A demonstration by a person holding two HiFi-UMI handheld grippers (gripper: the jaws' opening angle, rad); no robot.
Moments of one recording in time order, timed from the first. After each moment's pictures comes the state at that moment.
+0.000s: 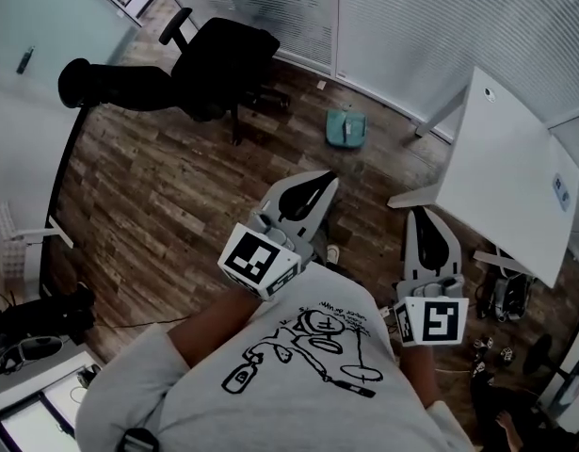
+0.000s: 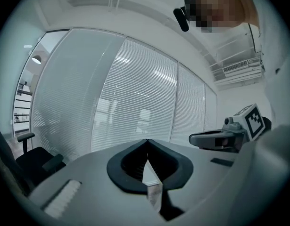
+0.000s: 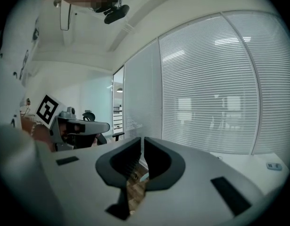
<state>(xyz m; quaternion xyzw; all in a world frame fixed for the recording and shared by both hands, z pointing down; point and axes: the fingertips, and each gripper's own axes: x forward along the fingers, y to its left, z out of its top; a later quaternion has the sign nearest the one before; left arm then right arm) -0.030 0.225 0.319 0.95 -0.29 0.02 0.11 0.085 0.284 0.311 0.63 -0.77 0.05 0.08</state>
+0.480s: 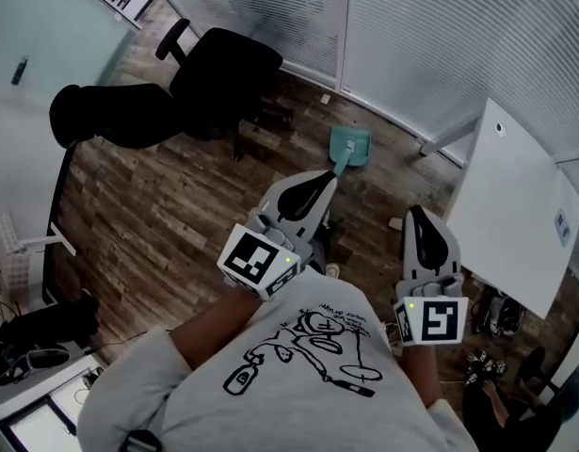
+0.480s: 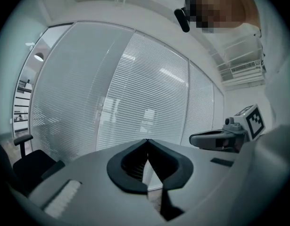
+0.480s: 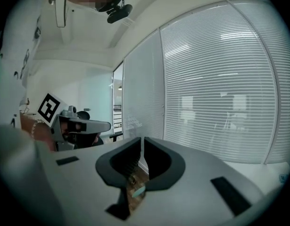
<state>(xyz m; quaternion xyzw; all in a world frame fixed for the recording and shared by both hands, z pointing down) -0.021 0.080 0.320 0.94 -0.31 0.02 0.12 0.094 0.137 0.311 0.61 -0.78 0.06 0.10</state>
